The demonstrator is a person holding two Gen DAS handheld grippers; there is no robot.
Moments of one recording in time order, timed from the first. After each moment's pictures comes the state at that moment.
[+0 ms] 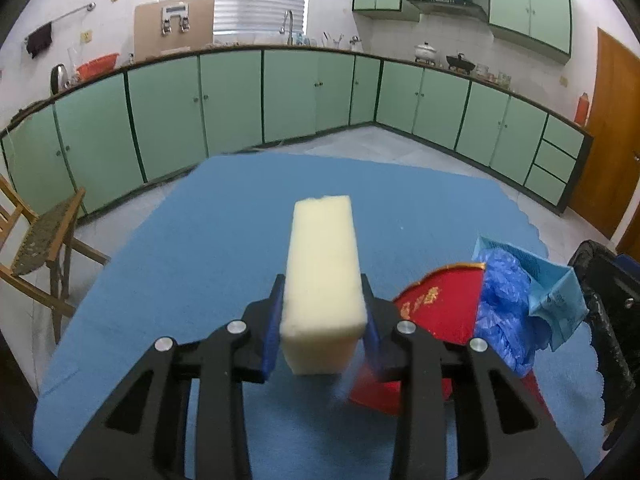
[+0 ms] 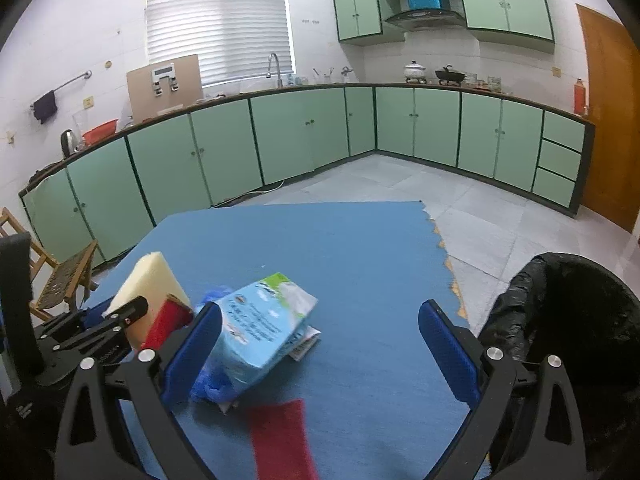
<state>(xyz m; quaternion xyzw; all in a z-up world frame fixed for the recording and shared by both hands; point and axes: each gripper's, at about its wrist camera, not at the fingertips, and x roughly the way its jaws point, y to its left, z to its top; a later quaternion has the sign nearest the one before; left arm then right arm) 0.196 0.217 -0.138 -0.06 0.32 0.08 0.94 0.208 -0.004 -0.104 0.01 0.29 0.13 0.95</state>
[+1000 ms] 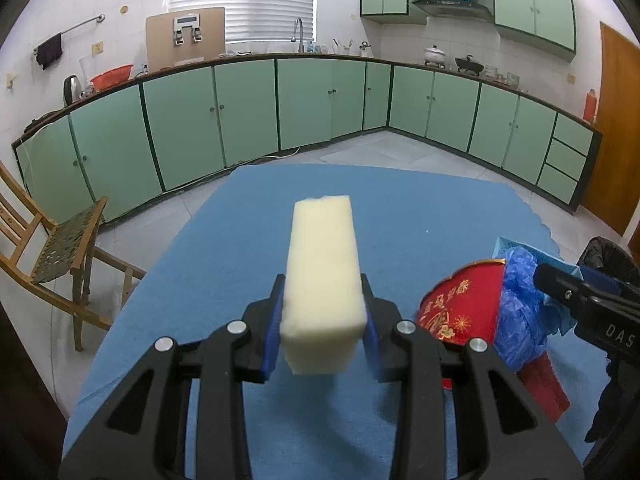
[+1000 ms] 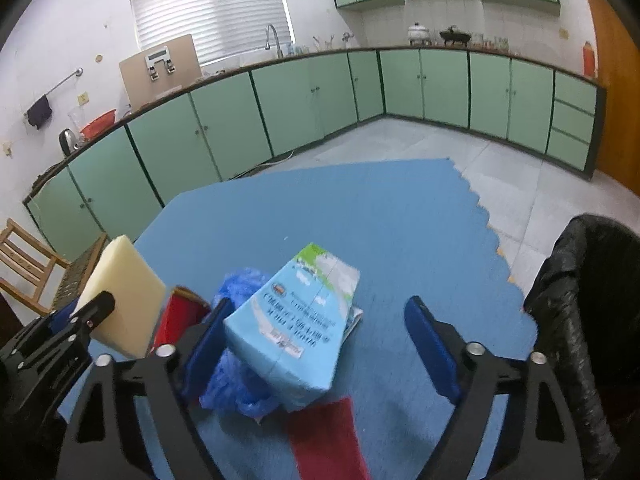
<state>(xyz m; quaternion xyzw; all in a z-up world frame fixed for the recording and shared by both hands) 0.178 0.234 -0.126 -0.04 0.32 0.10 0.94 0.233 0.017 -0.131 0.05 0.35 0.15 0.92</state>
